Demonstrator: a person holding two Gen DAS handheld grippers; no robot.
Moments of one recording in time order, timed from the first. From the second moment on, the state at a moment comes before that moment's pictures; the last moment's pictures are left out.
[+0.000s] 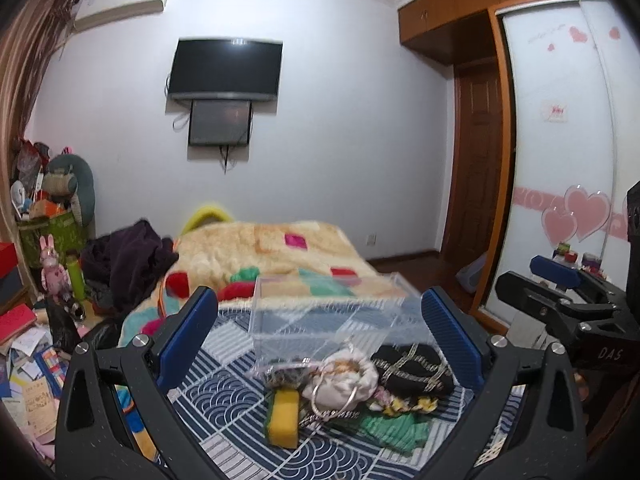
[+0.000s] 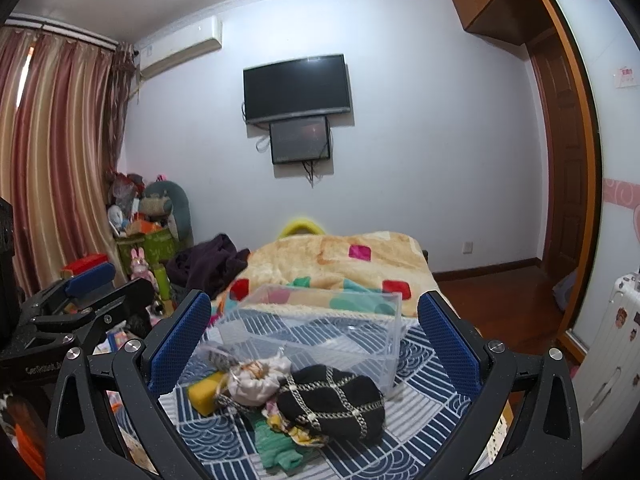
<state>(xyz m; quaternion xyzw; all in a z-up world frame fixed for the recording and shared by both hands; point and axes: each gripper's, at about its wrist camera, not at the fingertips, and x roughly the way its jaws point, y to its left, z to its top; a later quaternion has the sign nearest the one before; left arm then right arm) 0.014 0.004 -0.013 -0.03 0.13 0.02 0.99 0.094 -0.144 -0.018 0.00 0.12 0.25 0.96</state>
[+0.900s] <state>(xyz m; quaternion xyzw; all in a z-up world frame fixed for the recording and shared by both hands) 0.102 0.053 -0.120 -0.14 0.29 0.03 0.95 0.180 -0.136 -0.127 0.04 0.36 0.25 0.90</state>
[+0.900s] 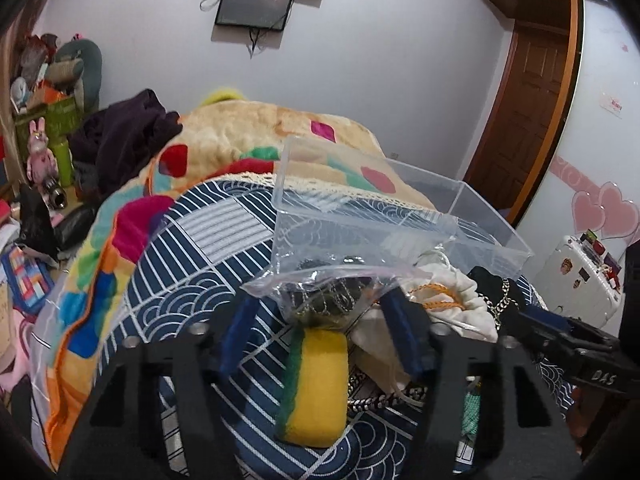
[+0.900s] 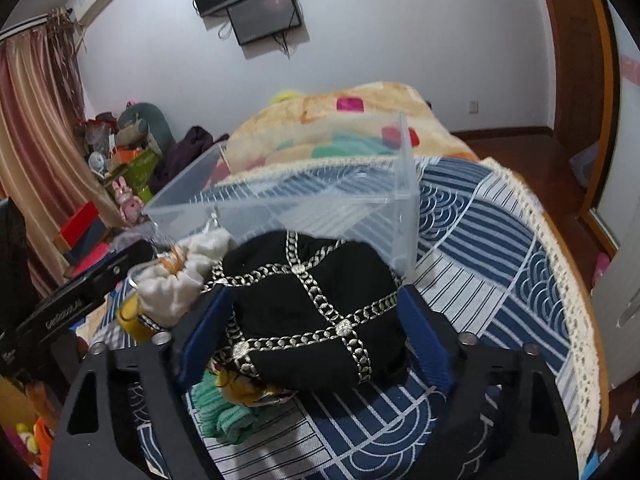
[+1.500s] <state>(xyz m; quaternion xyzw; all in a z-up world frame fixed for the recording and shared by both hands) 0.069 0.054 -0.086 -0.13 0.23 0.03 0.96 0.160 -0.140 -0.098 0.01 0.29 0.26 0.92</state>
